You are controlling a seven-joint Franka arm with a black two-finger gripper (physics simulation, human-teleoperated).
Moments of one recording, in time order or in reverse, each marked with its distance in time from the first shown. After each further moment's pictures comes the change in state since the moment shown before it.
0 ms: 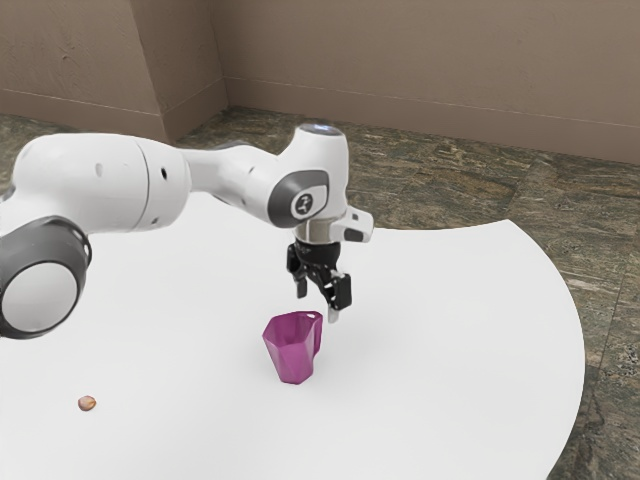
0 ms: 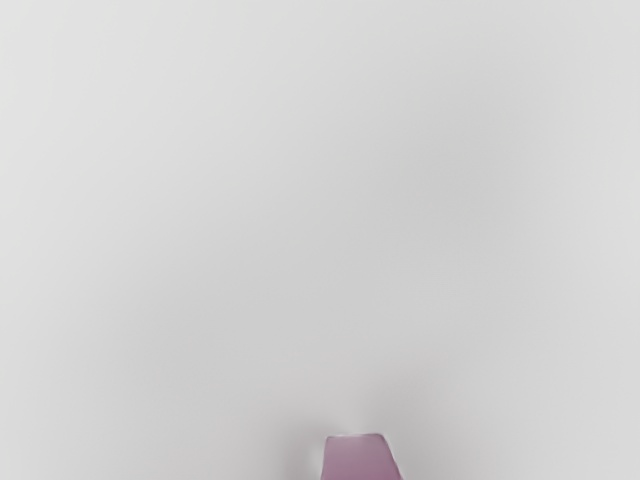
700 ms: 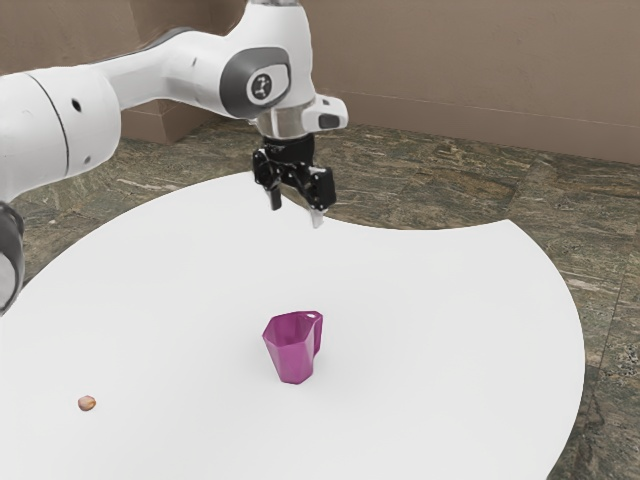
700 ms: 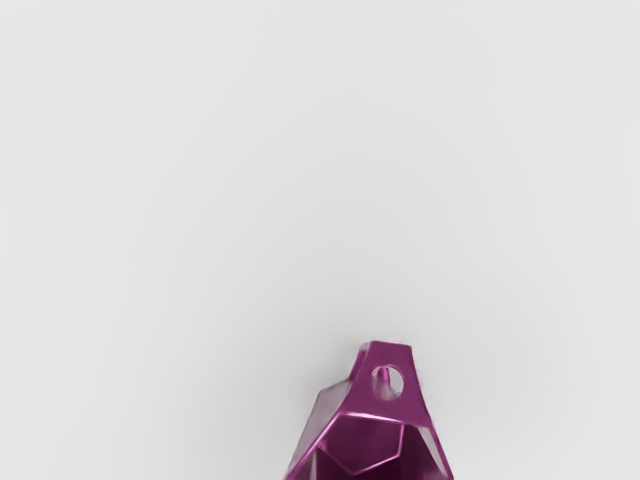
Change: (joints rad) arm 0.034 -0.167 -0.004 0.192 -0.006 -0.244 -0.169
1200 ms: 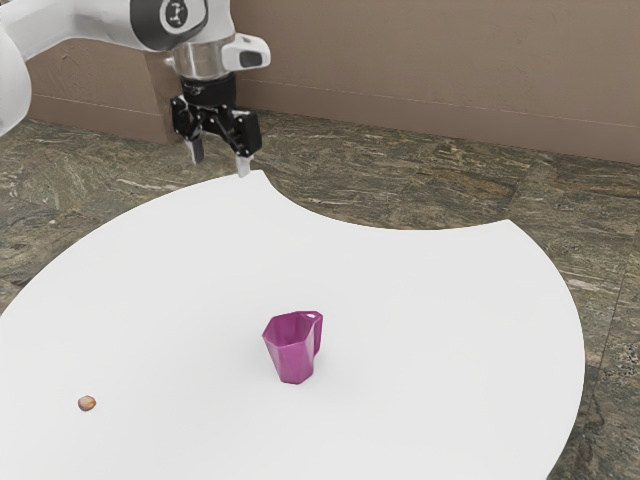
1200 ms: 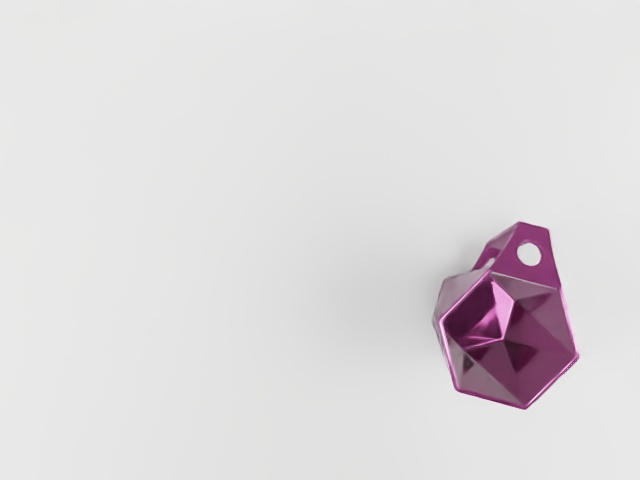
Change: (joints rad) arm 0.040 -0.192 0.087 -0.004 0.024 -0.180 0.001
